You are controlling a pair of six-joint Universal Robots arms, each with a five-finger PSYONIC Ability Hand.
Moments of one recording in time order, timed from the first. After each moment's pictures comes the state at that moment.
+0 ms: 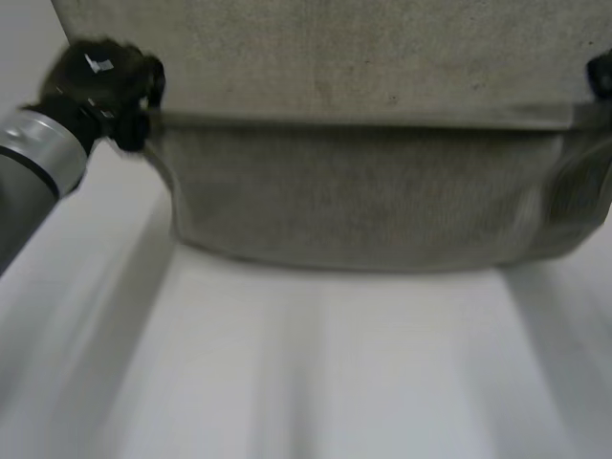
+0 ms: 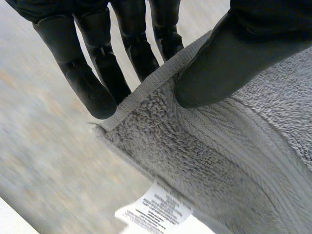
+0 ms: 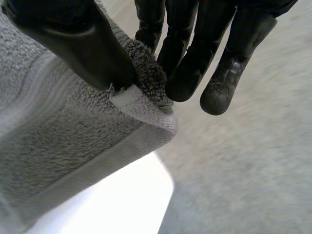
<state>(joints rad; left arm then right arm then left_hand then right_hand) 4.46 -1.76 -1.38 3.17 -1.37 3.52 1.61 -1.41 1.14 0.44 1.32 2.40 1.48 1.53 1.55 1.52 1.50 1.33 1.32 1.35 1.35 1.16</state>
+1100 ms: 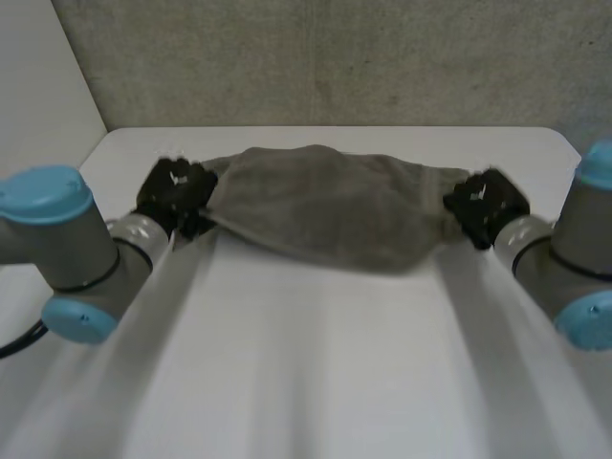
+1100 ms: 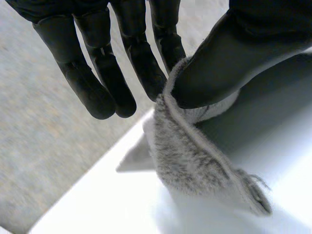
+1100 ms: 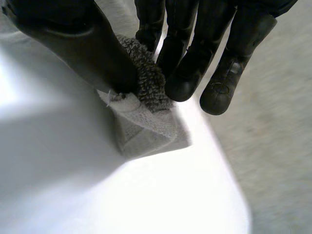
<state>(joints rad) 4.41 -2.14 -1.48 3.51 -1.38 3.60 1.85 -1.04 1.42 -0.09 1.44 2.33 1.48 1.53 1.55 1.52 1.51 1.33 1.33 1.35 1.35 1.16</state>
